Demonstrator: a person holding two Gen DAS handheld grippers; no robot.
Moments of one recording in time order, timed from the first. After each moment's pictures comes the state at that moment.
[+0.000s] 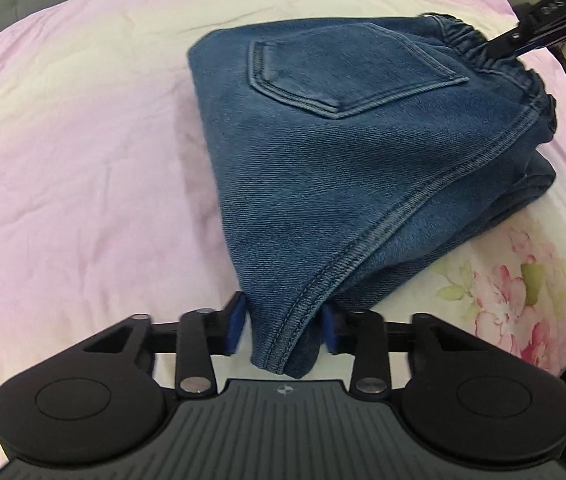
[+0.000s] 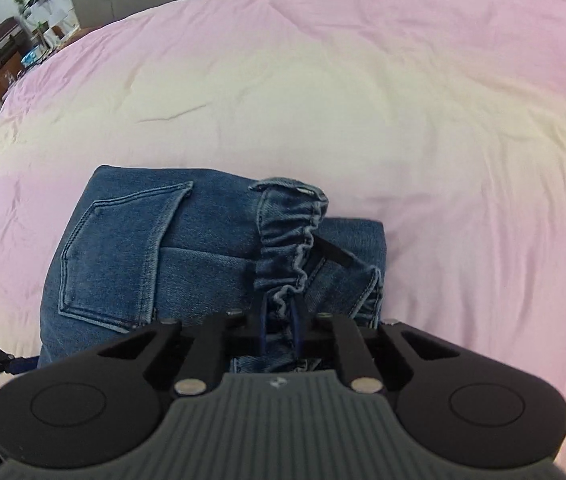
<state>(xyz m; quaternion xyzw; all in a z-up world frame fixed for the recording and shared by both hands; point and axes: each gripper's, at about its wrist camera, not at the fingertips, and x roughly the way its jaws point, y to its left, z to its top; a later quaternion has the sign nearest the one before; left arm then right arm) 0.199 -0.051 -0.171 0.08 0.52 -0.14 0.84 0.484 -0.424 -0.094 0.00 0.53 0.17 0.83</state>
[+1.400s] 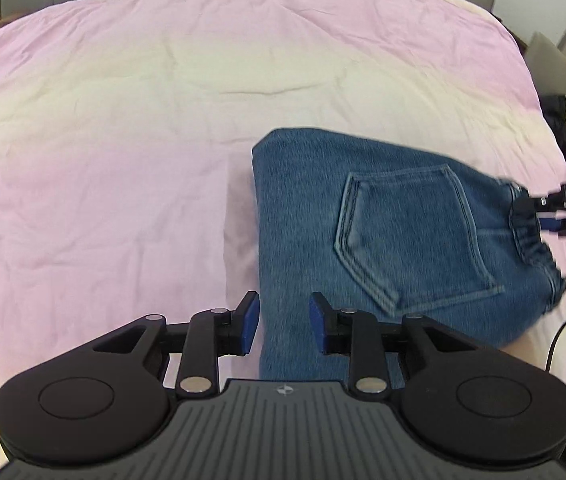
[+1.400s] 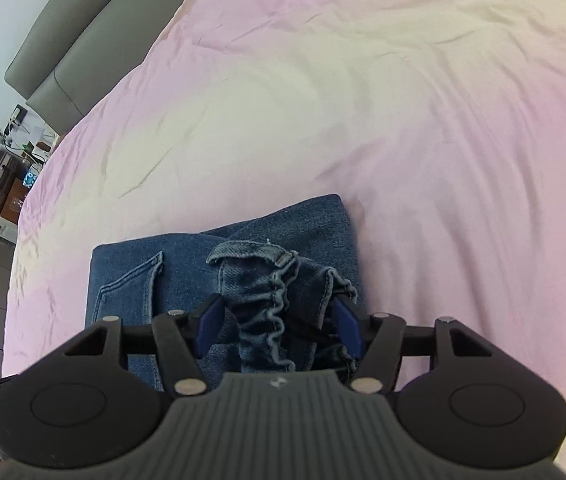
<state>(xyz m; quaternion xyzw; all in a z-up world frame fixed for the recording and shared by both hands) 0.276 -0.026 -0.107 -0.03 0.51 -0.12 0.85 0.477 -0.522 -0.135 0.24 0.53 0.13 0.81</state>
